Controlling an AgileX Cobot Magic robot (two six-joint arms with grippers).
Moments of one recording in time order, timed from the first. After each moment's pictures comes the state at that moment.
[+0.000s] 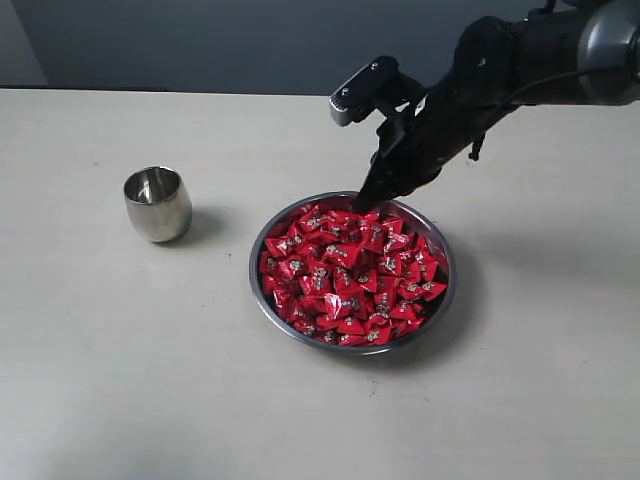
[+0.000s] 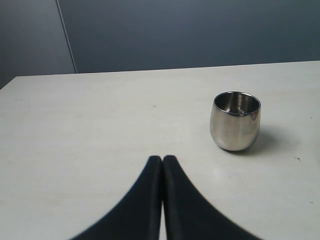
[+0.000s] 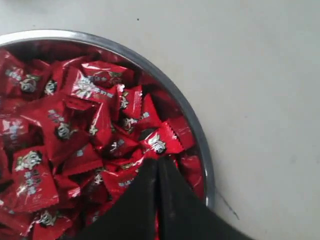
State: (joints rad) left arm 0.12 0.00 0.00 0.05 0.29 -0.02; right arm 0.58 1.91 -1.29 0.25 0.56 -0.65
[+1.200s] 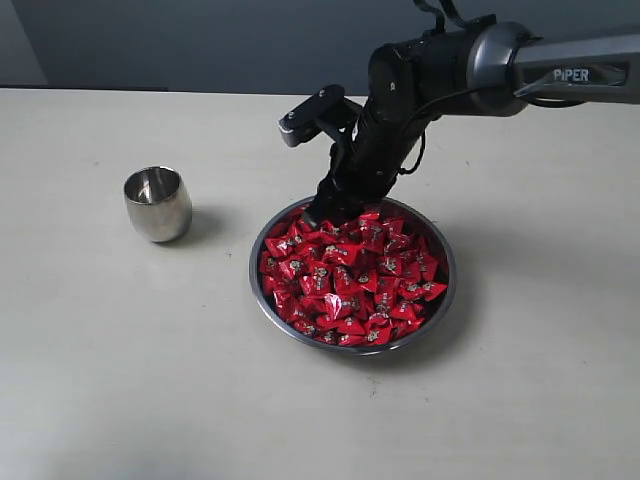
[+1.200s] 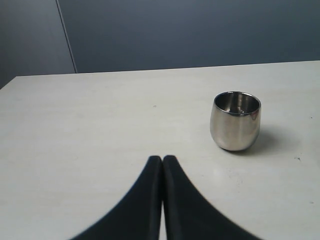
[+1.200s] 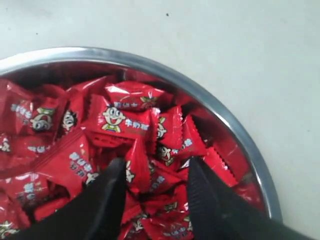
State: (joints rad) left arm 0.12 0.00 0.00 0.05 0.29 -0.02; right arm 0.69 2.10 -1.50 0.09 0.70 -0.36
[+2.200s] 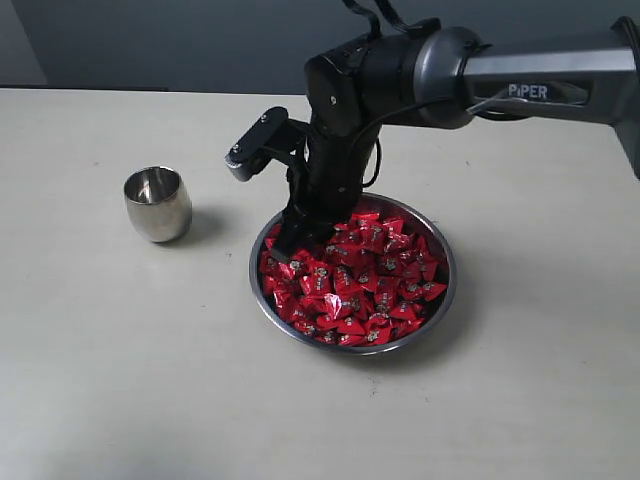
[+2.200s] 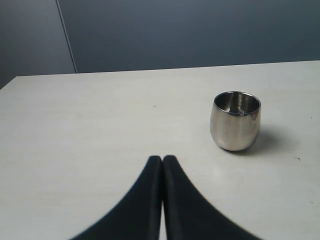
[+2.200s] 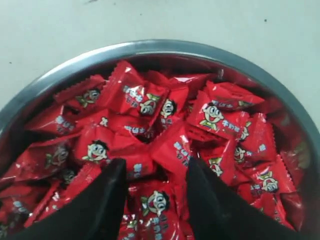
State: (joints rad) left arm 0.12 0.00 0.00 0.05 0.29 -0.02; right arm 0.83 2.10 -1.56 -0.01 0.85 -0.36
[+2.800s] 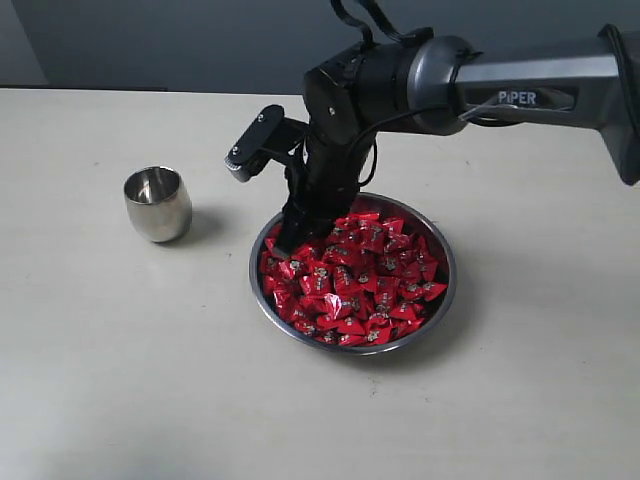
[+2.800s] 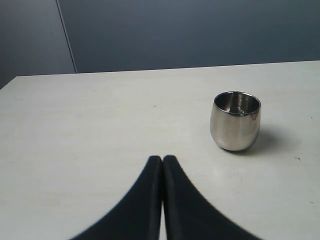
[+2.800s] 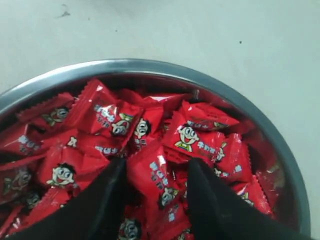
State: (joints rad) left arm 0.12 0.00 0.00 0.05 0.29 -0.02; right arm 0.83 2.12 -1.56 -0.07 0.78 -0.36
